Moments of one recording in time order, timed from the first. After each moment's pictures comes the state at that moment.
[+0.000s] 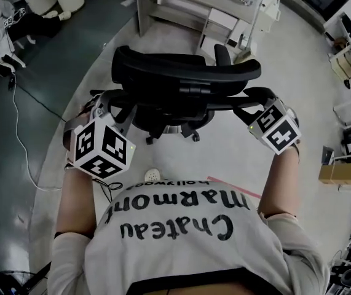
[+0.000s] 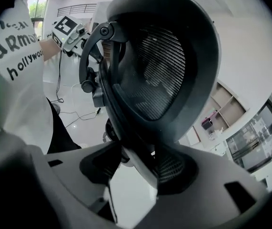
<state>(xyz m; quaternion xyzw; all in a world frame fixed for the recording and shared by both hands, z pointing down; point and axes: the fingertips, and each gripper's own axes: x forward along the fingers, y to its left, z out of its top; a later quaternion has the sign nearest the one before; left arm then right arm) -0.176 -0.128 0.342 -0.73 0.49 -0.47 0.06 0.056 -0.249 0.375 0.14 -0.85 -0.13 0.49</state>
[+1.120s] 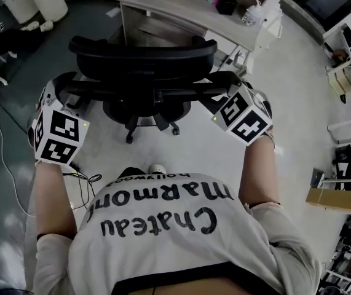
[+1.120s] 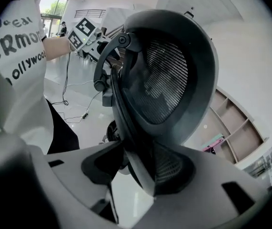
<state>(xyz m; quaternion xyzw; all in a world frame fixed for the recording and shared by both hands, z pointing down) -0.376 -0.407 0.315 -0.65 0.61 -0.45 0.03 -0.129 -0.521 0.359 0.09 -0.87 -0.20 0.44</state>
